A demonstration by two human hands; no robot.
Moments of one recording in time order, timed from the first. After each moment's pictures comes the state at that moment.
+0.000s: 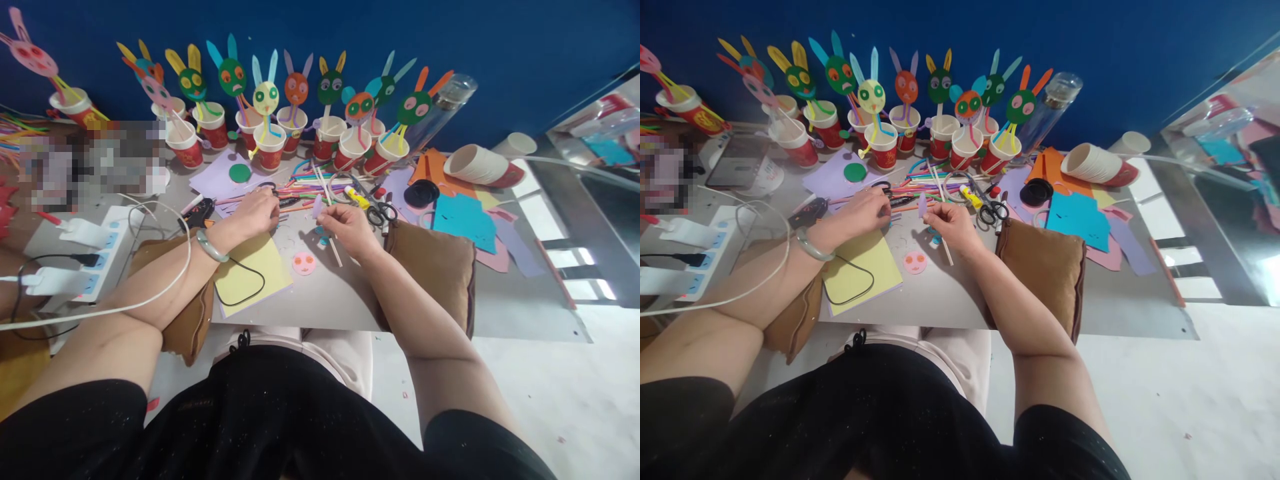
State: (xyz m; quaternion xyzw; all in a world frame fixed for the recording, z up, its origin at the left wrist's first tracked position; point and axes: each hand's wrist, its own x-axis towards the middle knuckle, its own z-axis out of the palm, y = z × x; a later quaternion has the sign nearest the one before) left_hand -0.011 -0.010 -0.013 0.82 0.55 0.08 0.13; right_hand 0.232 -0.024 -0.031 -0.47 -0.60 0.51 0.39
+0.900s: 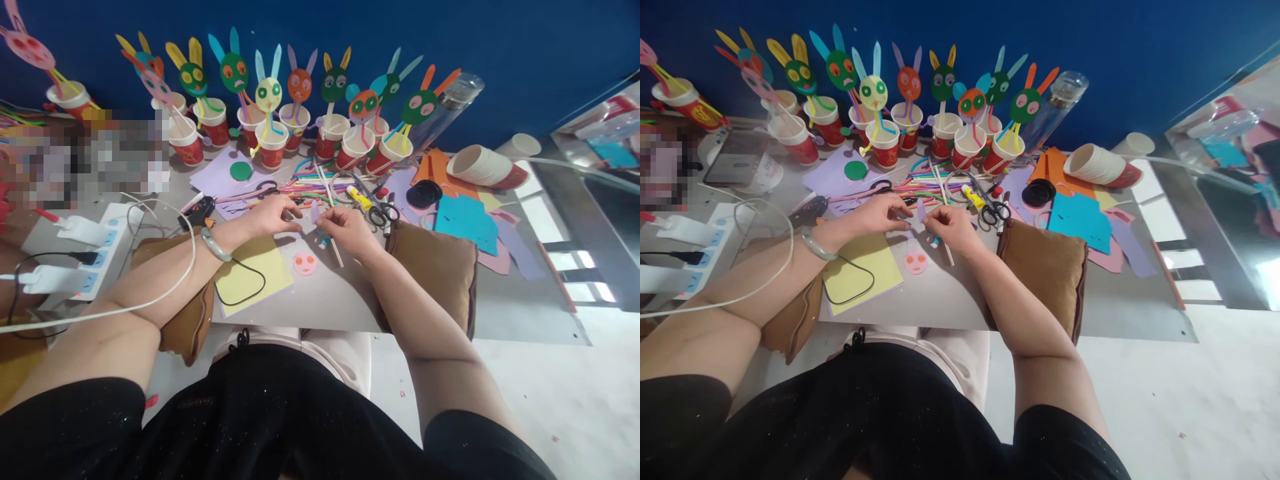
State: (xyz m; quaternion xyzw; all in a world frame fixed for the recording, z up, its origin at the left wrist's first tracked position) left_hand 0.004 -0.004 -0.020 0.75 0.48 0.22 0.40; right_hand 0.233 -0.021 -0.033 -0.48 -0.63 0.50 0.34
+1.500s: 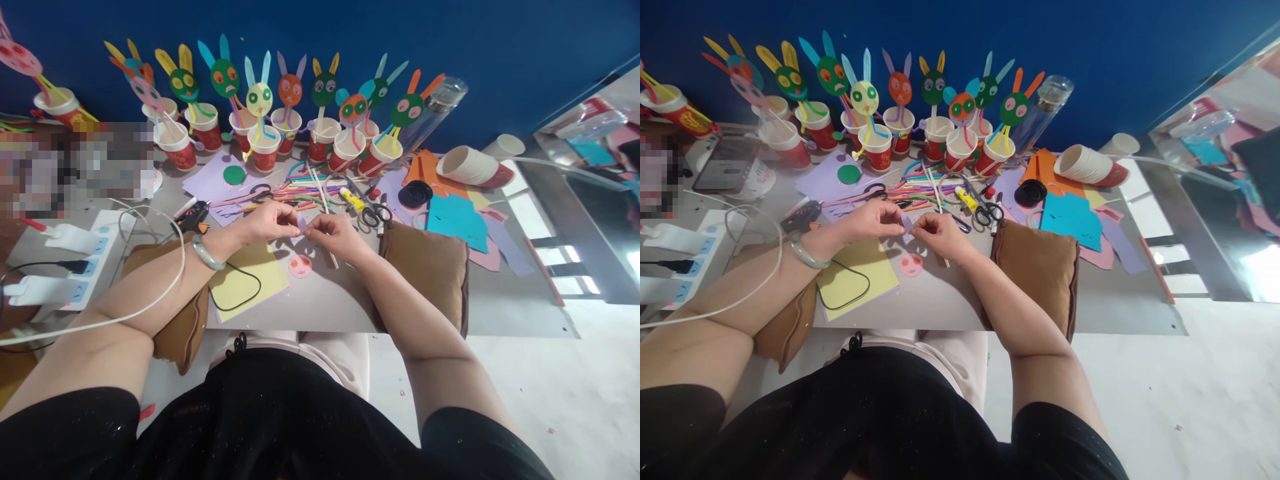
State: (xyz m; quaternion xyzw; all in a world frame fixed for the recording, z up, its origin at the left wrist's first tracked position) left_hand 0.013 -0.020 -0.002 0.68 0.41 0.26 0.55; right_hand 0.229 -0.028 -0.030 -0.44 -0.68 0.51 0.30
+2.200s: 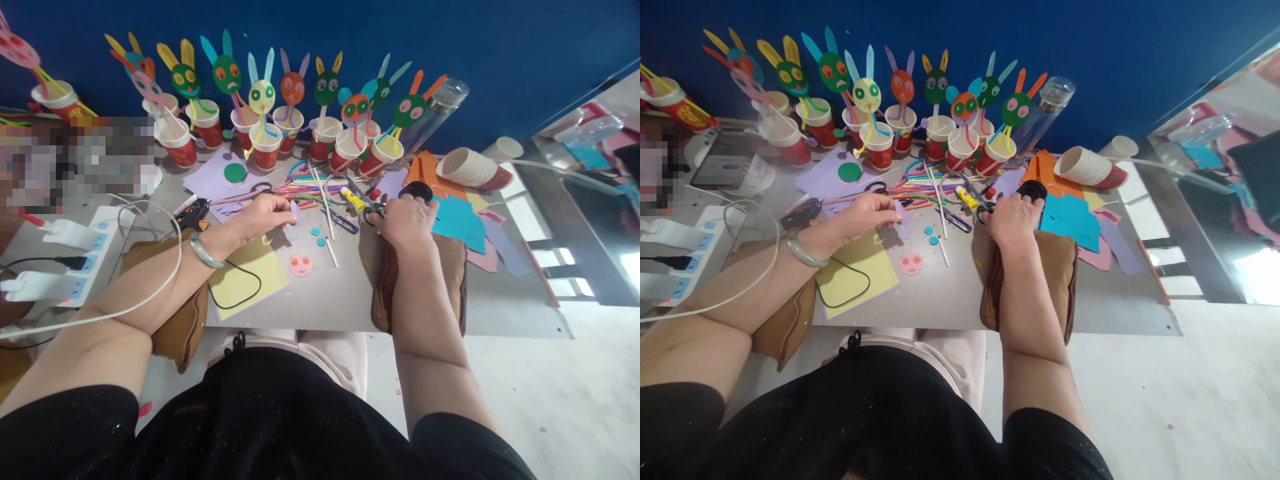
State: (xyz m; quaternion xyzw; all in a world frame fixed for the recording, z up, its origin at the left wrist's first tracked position) left_hand 0.015 -0.025 0.005 0.58 0.50 0.31 0.56; right_hand 0.317 0.010 -0.007 -0.73 -0.67 -0.06 -0.08
